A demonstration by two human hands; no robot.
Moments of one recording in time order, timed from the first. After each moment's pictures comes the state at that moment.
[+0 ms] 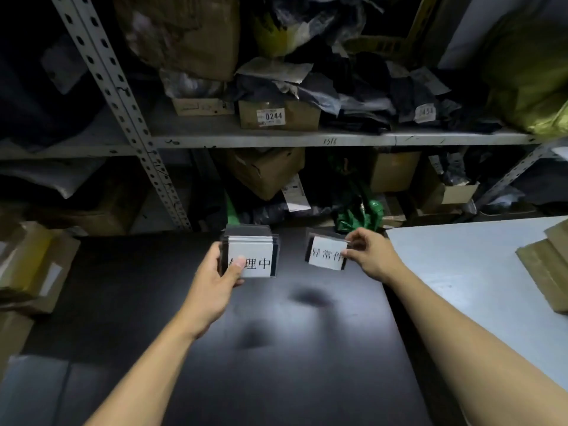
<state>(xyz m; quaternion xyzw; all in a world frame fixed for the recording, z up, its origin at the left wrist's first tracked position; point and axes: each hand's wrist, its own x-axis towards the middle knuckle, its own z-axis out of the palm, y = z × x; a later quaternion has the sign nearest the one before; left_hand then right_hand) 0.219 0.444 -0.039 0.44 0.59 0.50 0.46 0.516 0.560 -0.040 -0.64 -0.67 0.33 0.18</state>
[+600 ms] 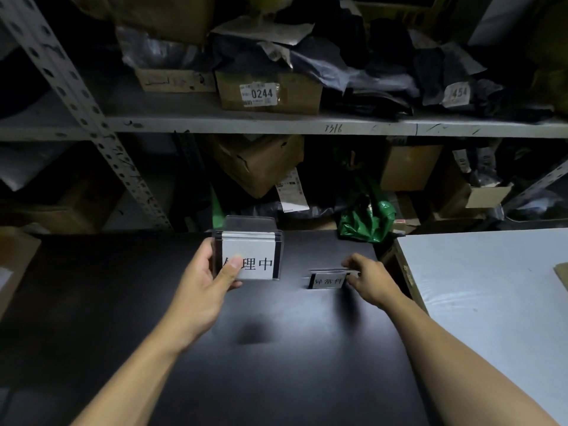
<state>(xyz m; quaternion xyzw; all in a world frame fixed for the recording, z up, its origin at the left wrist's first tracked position) 0.242 0.490 -0.067 0.44 0.54 0.54 0.48 0.547 0.610 -0.157 -0.64 -0.70 0.31 0.05</state>
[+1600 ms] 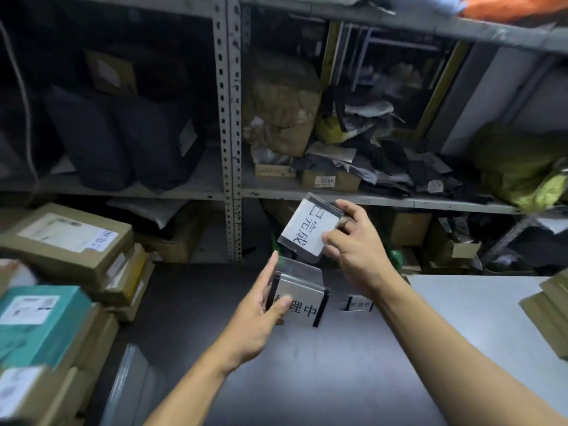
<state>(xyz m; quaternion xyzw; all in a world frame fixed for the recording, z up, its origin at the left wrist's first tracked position) 0.155 0.333 0.061 0.52 0.46 0.50 0.51 0.319 0.428 0.161 -0.42 -0.52 0.57 0.48</state>
